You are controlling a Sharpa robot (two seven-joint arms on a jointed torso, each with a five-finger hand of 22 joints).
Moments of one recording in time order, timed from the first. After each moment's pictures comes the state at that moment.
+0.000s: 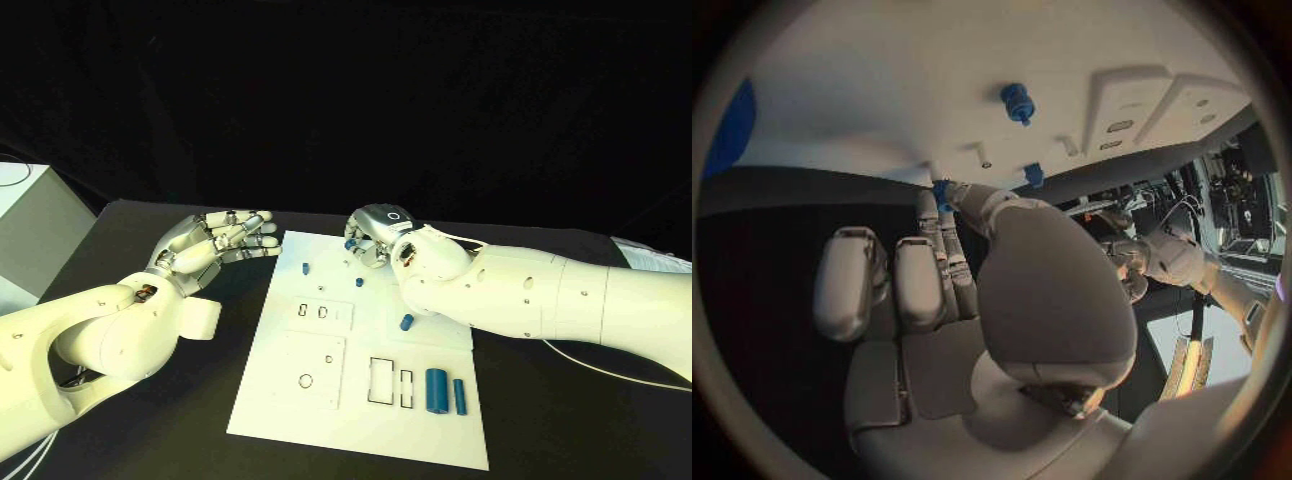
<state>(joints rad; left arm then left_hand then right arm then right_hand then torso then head) 1.24 -0.97 -0.03 1.70 0.00 -0.29 0.44 1.37 -0.16 0.54 0.18 0.10 0.87 0.22 0.20 0.17 1.01 0.18 0.14 0.07 1.01 0.13 0.32 0.28 0.17 0.93 0.24 0.24 0.11 1.32 -0.56 -0.18 1.29 -1.63 -0.53 -0.36 1.39 -0.22 0.61 0.11 0.17 1.05 0.15 0.18 0.30 1.23 0.08 0.06 0.11 1.46 -0.01 1.31 1.02 0.08 1.44 0.09 1.28 1.19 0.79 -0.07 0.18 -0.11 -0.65</state>
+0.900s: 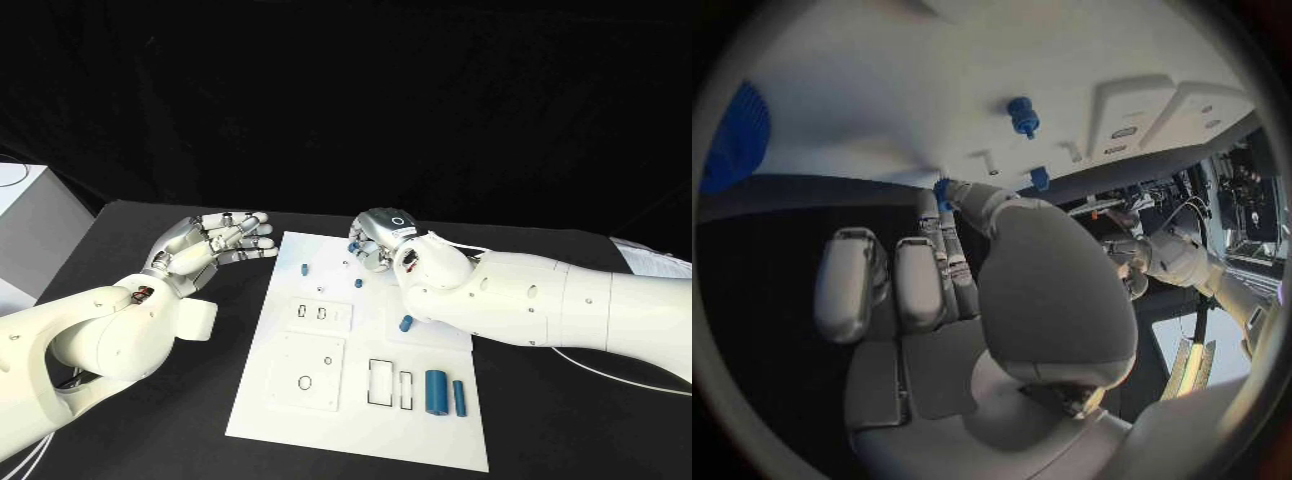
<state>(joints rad) 1.24 -0.97 -0.03 1.69 0.00 -0.28 0.43 1.37 -0.16 0.54 0.18 0.10 0.87 0.22 0.20 0.17 1.01 0.18 0.14 0.07 1.01 0.13 0.32 0.28 0.17 0.93 0.24 0.24 0.11 1.31 -0.58 -0.18 1.32 -1.66 -0.56 -0.42 1.38 -0.22 0.61 0.11 0.17 1.06 0.15 0.19 0.30 1.23 0.08 0.06 0.11 1.46 -0.01 1.31 1.02 0.08 1.44 0.09 1.29 1.20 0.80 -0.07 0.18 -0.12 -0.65</state>
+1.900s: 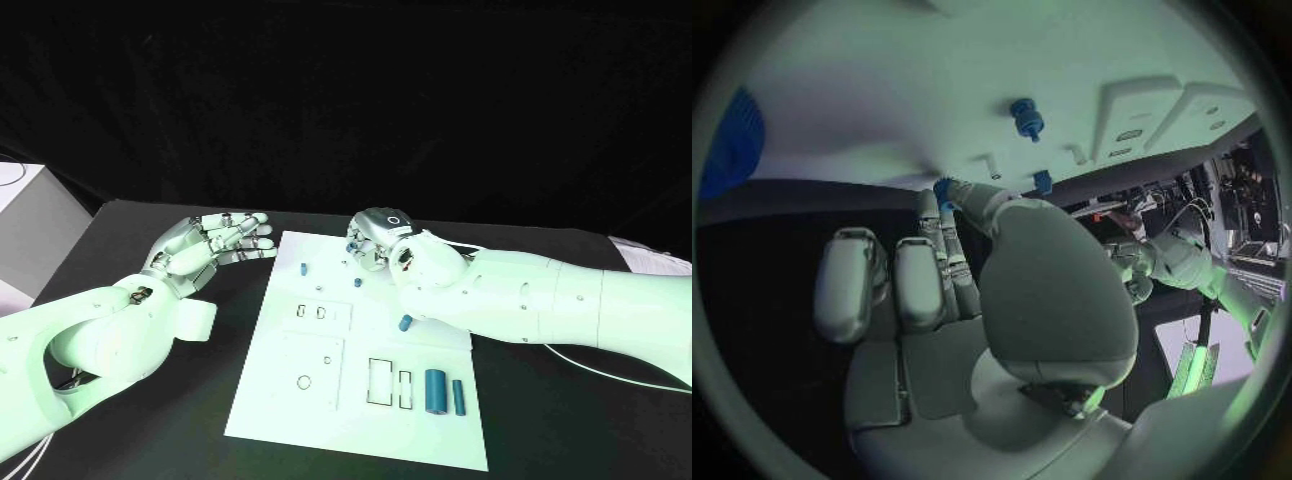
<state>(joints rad) 1.24 -0.96 -0.03 1.68 0.00 -0.27 0.43 1.37 -0.16 0.54 0.18 0.10 0.87 0.22 0.20 0.17 1.01 0.18 0.14 0.07 1.01 0.13 0.32 0.29 0.17 0.93 0.24 0.24 0.11 1.31 -0.56 -0.18 1.30 -1.66 -0.54 -0.43 1.37 -0.22 0.61 0.11 0.17 1.06 0.15 0.19 0.31 1.23 0.08 0.06 0.11 1.46 -0.01 1.31 1.03 0.08 1.44 0.09 1.29 1.20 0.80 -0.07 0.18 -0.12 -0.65</state>
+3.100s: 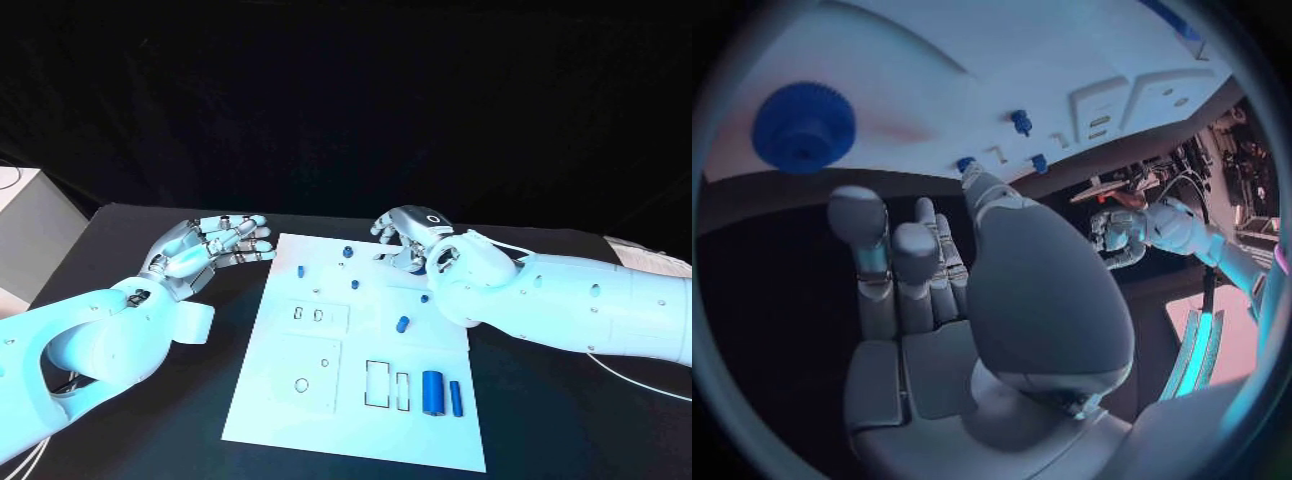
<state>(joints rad) 1.24 -0.97 -0.03 1.68 0.00 -0.27 0.43 1.37 -0.16 0.54 0.18 0.10 0.87 0.22 0.20 0.17 1.01 0.18 0.13 0.07 1.01 0.13 0.32 0.29 0.17 0.93 0.24 0.24 0.11 1.33 -0.80 -0.17 1.51 -1.54 -0.58 -0.40 1.49 -0.23 0.29 0.29 0.08 0.91 0.16 0.10 0.29 1.11 0.09 0.21 0.10 1.42 0.00 1.18 0.81 0.14 1.37 0.10 0.96 0.88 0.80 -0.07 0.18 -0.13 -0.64</state>
